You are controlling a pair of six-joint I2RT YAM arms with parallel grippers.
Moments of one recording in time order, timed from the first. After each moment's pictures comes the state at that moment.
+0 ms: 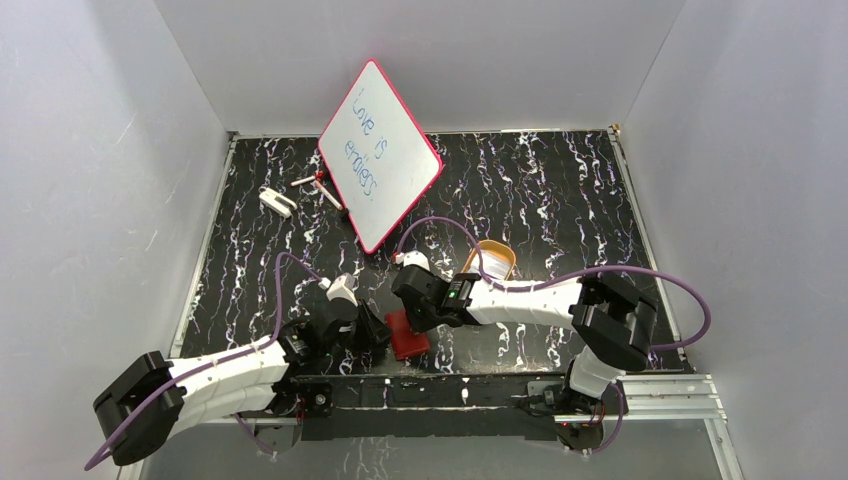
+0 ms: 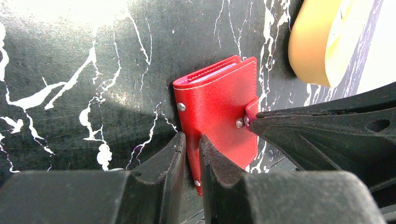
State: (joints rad) left arm -0.92 0.90 0.16 0.05 -0.12 -1.13; right arm 1.21 1.63 1.00 -0.39 0.16 0.68
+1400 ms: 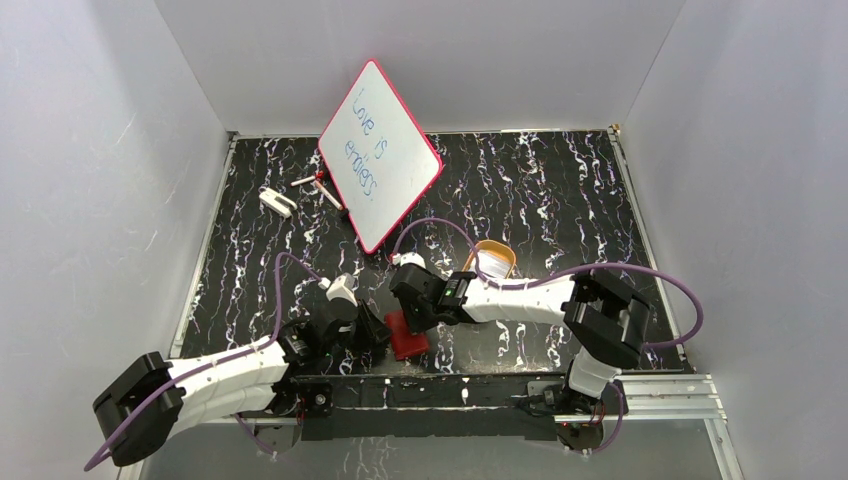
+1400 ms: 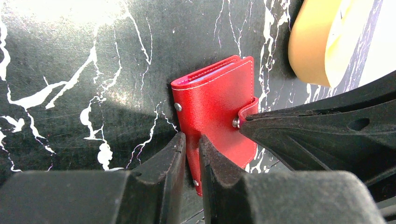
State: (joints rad) left arm -0.92 0.90 0.16 0.04 -0.12 -1.13; right arm 1.20 1.67 1.01 -0.37 0.11 0.67
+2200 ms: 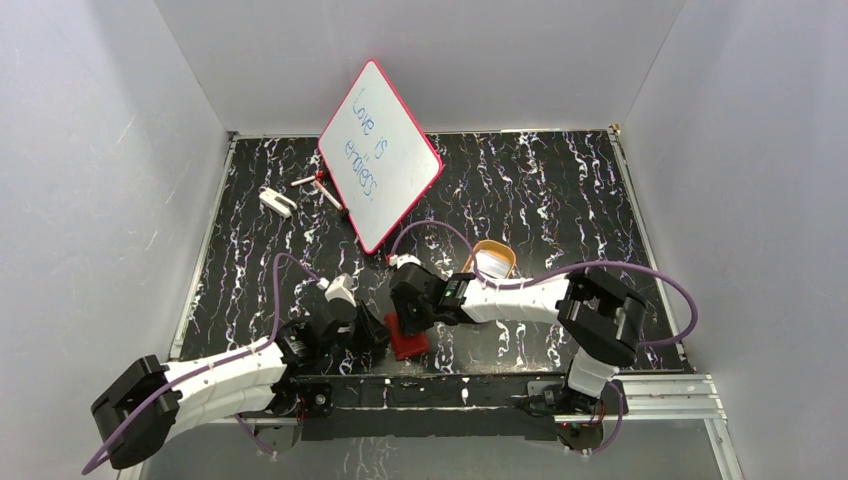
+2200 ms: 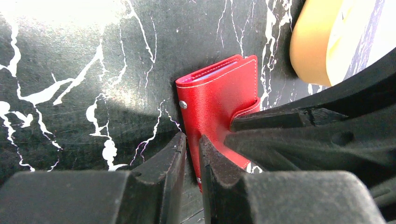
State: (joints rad) left arm -0.92 0.88 0.16 0.02 -0.13 -1.13; right arm 1.19 1.69 0.99 -0.29 0.03 0.67
